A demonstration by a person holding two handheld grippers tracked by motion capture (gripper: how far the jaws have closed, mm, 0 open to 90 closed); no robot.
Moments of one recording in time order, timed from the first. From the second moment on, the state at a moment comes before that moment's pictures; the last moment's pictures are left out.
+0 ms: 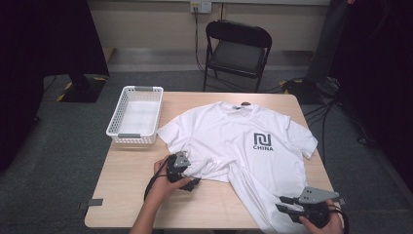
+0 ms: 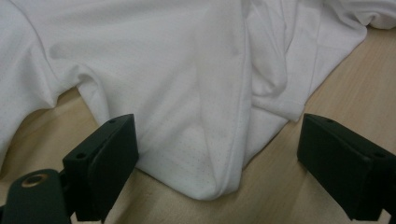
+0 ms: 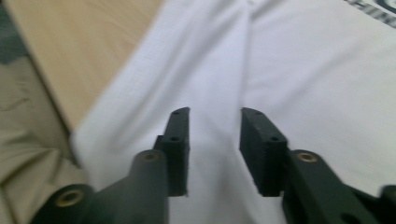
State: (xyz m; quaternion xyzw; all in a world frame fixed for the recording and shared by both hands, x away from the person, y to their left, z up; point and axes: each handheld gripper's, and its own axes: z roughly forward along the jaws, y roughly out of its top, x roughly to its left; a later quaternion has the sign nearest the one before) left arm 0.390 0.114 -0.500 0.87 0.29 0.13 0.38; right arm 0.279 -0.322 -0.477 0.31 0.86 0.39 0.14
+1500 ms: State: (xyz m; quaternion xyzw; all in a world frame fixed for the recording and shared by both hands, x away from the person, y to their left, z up) left arm 0.390 0.114 -0.500 0.87 0.29 0.13 0.38; right arm 0.274 -0.403 -0.486 0.41 0.83 0.34 0.16
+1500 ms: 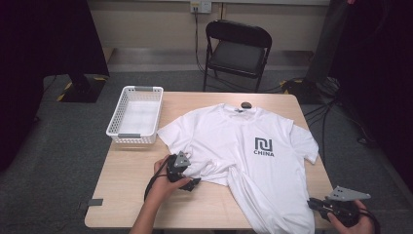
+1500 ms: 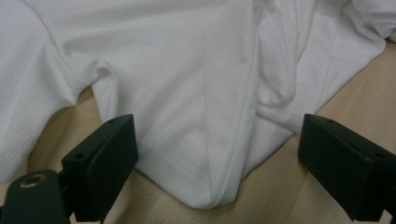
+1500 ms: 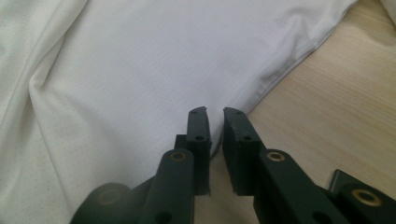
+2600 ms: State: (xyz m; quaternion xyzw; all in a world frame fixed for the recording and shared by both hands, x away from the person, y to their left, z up) left arm 0.386 0.114 -0.497 0.87 0.28 0.14 0.38; right arm 0.354 -0.371 -0.501 0.42 0.81 0.36 0.18
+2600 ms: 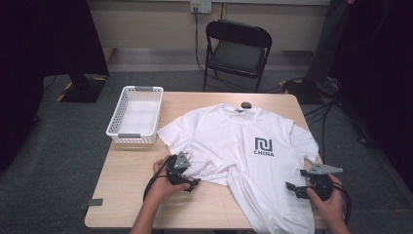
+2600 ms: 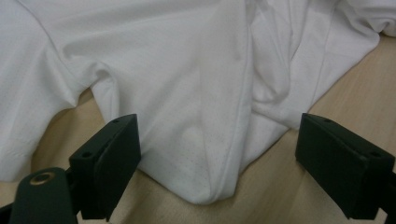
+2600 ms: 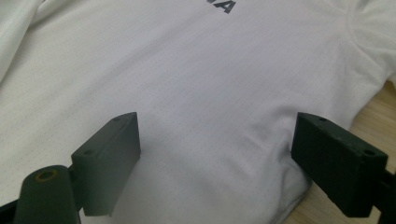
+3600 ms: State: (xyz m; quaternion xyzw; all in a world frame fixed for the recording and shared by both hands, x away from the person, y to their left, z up) left arm 0.358 0.086 -0.492 0.87 0.28 0.15 0.38; right arm 0.354 -0.371 -0.501 0.42 0.81 0.36 0.18
